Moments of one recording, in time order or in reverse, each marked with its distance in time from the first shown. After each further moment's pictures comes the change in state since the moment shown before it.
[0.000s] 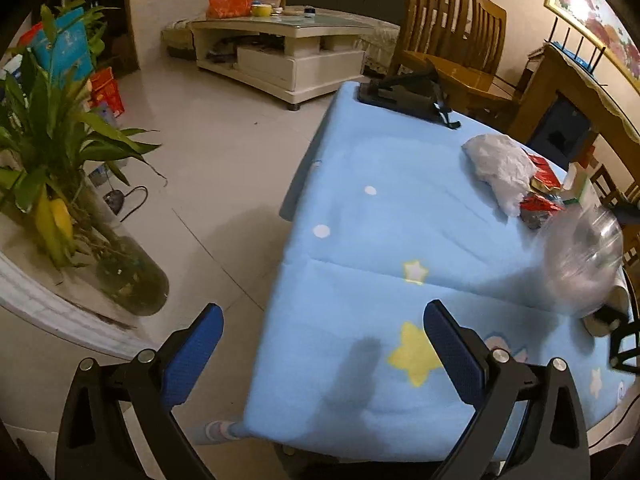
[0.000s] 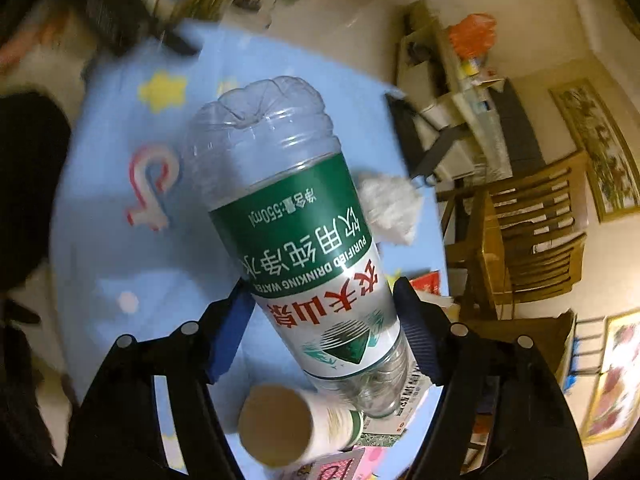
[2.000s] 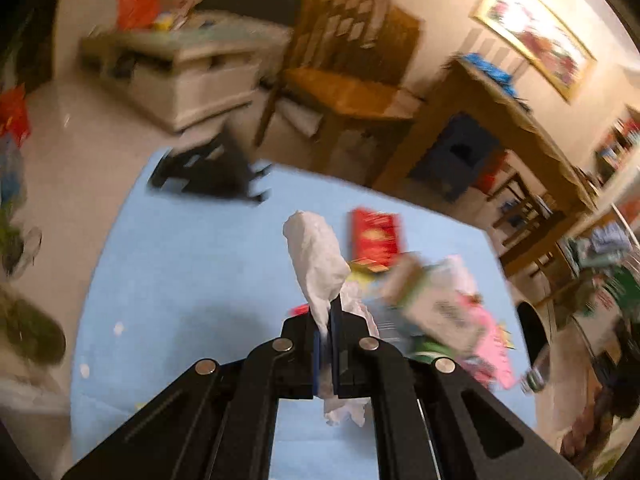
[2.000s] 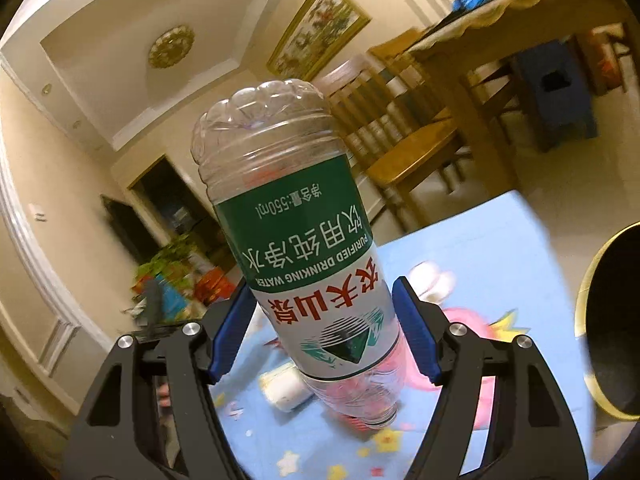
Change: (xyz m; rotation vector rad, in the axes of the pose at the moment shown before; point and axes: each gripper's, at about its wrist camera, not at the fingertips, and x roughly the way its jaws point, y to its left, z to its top) left arm -0.025 -0.172 0.104 0.084 -0.055 -0.352; right arm -0.122 -0.151 -0.393 1.580 -0.700 0.209
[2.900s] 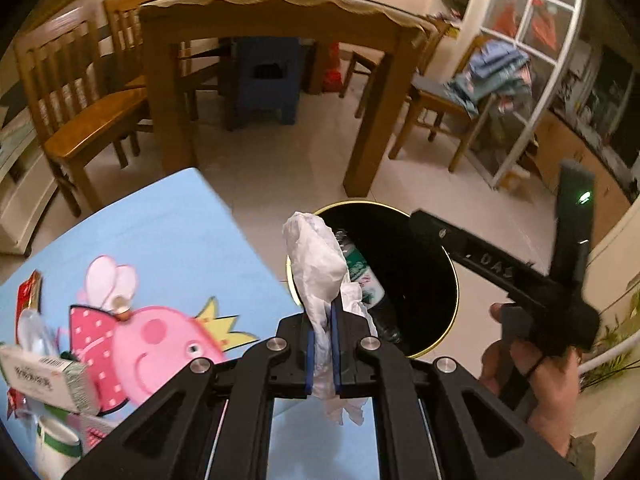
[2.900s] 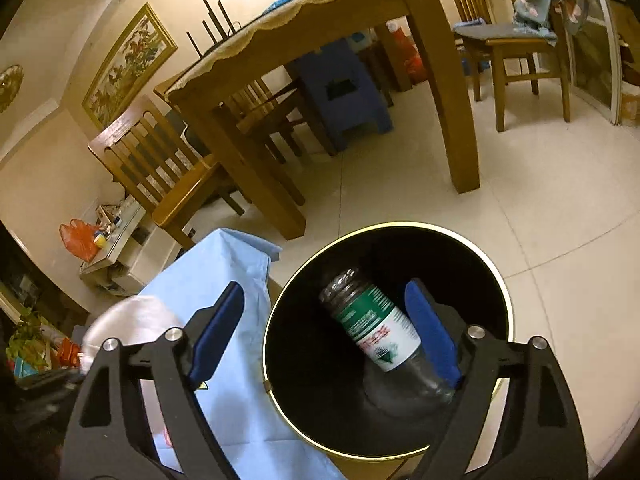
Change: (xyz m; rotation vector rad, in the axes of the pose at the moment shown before) left arm 0.128 -0.404 -0.101 0.582 0.191 -0.235; right arm -0.089 -0.163 -0.006 0.213 -0.067 -0.665
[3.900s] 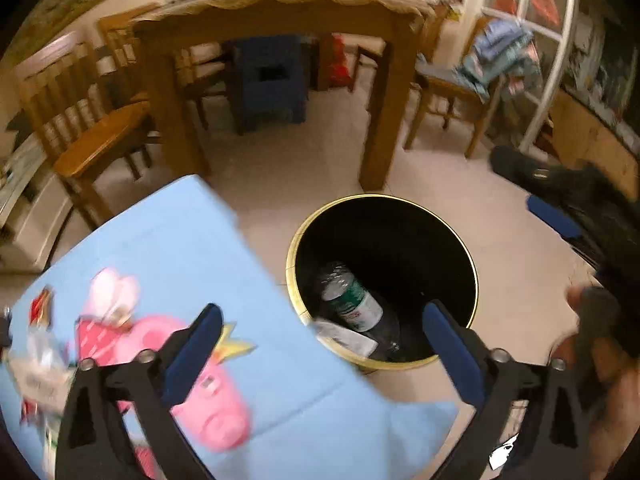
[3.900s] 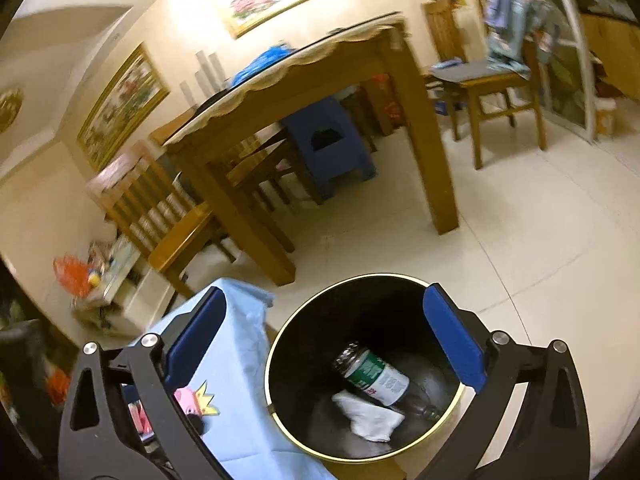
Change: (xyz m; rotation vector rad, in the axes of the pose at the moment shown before) left arm -0.003 -0.007 -0.016 0.032 -0.024 0.101; right arm -0.065 -0.005 0.029 0.003 -0.152 -0.020
